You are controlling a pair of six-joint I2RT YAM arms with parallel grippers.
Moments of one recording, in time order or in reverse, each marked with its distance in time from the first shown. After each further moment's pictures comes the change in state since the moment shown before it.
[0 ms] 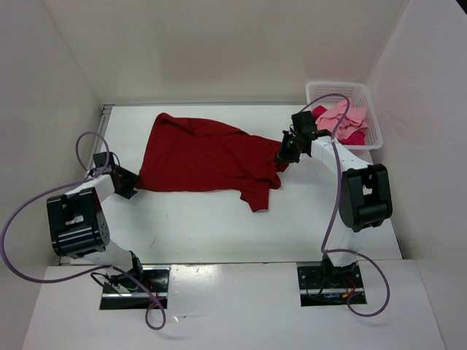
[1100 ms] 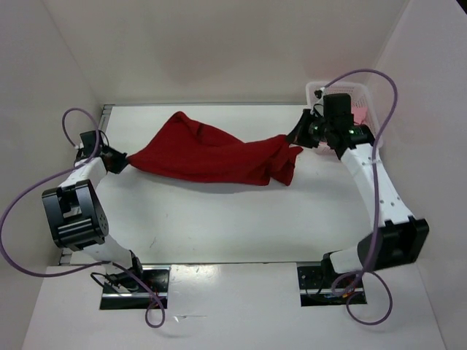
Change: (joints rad) left arm 0.036 0.051 0.250 -0.037 0.014 0.060; right arm -0.031 -0.392 0.166 -0.226 -0.113 -0.050
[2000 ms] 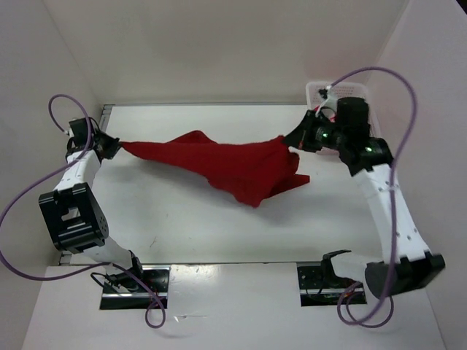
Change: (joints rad) left arm 0.016 0.000 0.142 0.007 0.025 -0.007; right arm 0.018 -0.169 0.032 -0.026 -0.171 -0.019
